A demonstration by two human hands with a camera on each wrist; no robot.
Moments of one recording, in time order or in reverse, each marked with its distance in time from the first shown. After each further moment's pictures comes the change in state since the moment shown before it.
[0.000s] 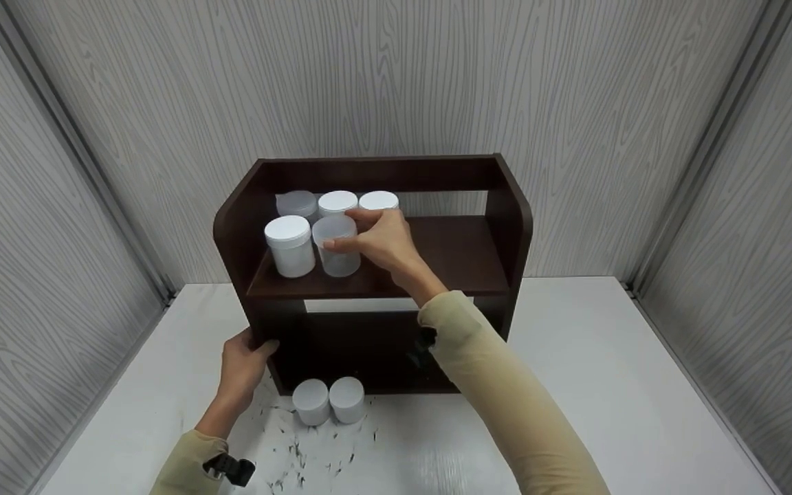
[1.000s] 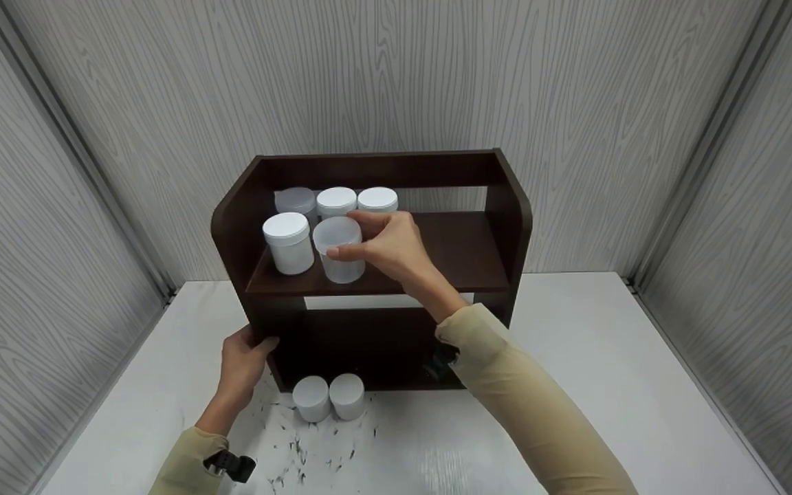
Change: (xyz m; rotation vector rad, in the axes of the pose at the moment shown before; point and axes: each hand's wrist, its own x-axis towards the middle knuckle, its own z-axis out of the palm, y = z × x) left_hand -0.001 0.000 -0.001 -0.045 -0.017 -0.006; right_hand -0.032 -0.009 -0.010 0.069 -0.026 -0.037
